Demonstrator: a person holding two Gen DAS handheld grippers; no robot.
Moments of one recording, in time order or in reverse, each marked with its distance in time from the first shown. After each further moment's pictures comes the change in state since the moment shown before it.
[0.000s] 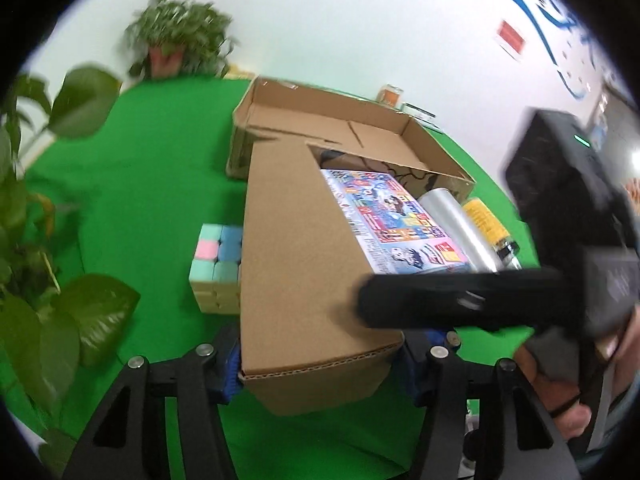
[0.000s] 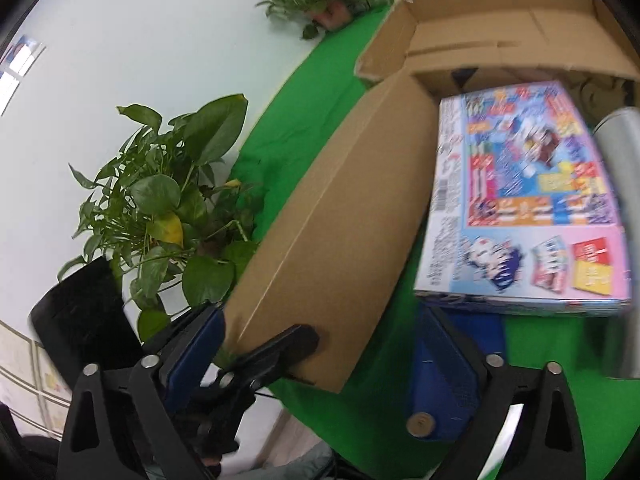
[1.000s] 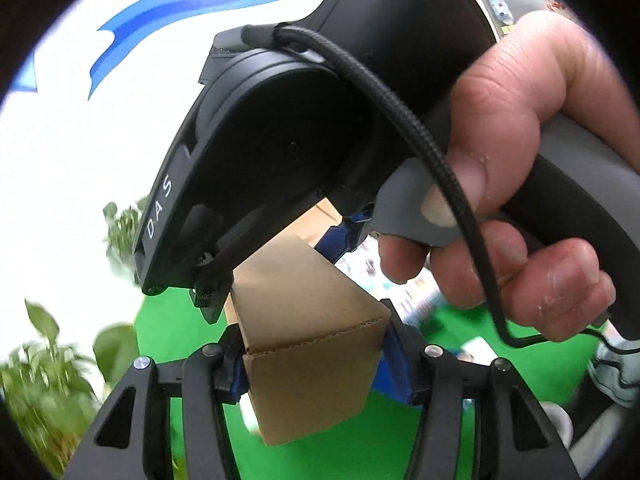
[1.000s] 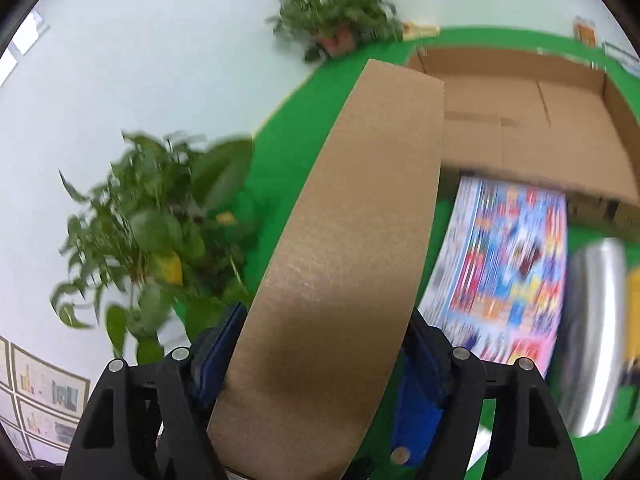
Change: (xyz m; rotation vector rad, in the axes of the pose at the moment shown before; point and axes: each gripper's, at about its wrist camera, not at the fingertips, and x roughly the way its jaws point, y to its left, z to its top) left arm 0.006 -0.068 0.067 0.678 -0.253 0.227; right arm -0.051 0.049 0.070 -0.134 -0.113 -0.179
